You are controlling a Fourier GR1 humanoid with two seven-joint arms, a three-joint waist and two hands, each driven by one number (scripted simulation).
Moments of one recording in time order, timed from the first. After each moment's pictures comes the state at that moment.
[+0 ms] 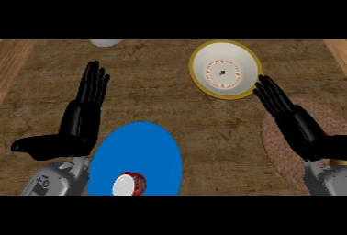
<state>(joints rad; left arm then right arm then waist) -0.24 0.29 -0.33 -1.68 0.29 0.45 -0.05 -0.18 -0.49 0.28 -1.61 -0.42 0.02 -0.09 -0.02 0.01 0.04</state>
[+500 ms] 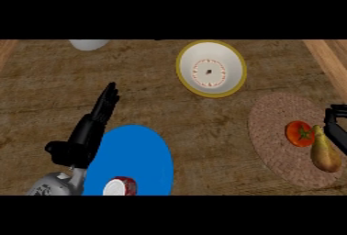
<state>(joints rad) -0.17 0.38 -0.42 -1.63 0.27 0.32 0.00 0.02 -0.53 -0.06 -1.51 -0.25 -0.44 -0.20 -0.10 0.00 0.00</state>
